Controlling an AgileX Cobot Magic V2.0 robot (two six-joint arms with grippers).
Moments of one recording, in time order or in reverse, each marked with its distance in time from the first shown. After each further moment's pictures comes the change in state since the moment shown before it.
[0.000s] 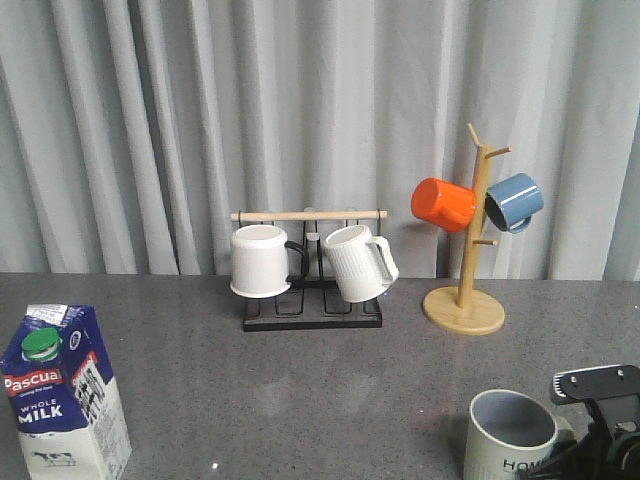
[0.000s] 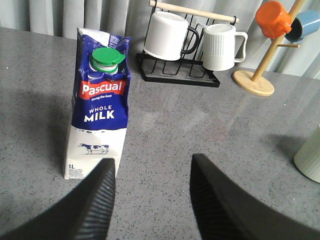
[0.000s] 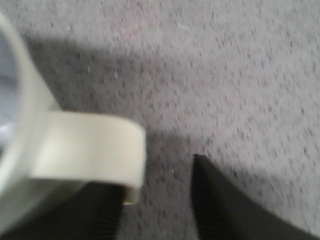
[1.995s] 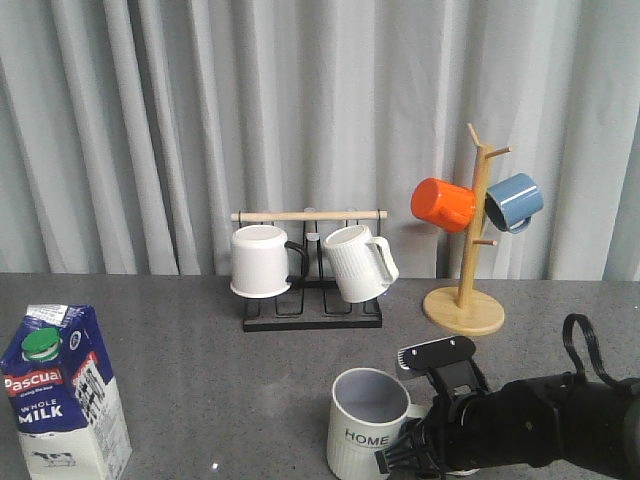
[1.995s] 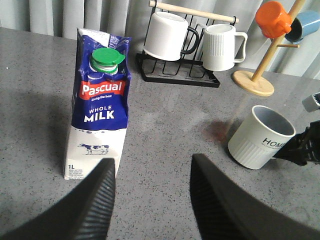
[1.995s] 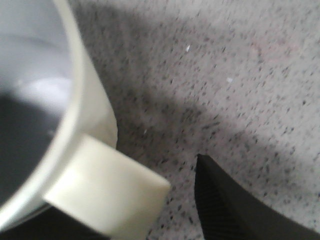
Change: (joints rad) left arm 0.000 0.001 0.000 0.000 -0.002 0.000; right arm 0.327 0.215 -0.349 0.126 0.254 -0.011
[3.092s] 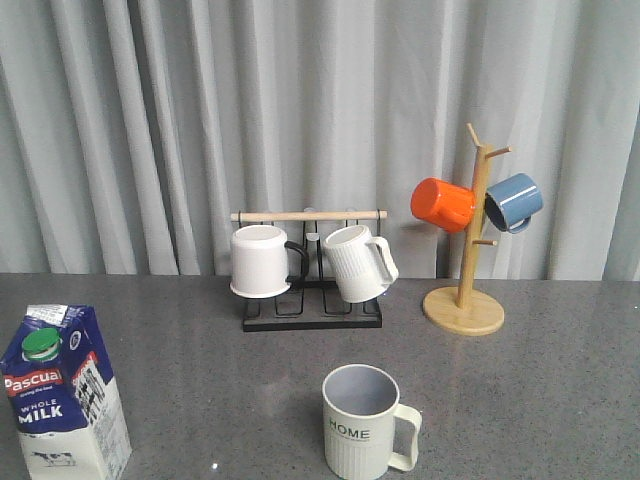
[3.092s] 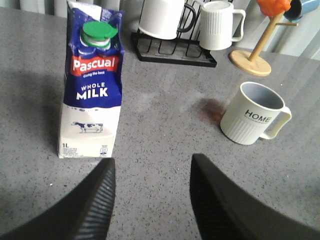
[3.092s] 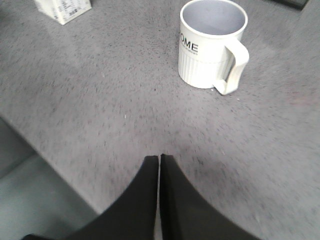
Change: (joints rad) left arm 0.000 0.000 0.000 0.000 0.075 0.000; right arm 0.000 -1.124 0.512 0.306 0.342 -0.418
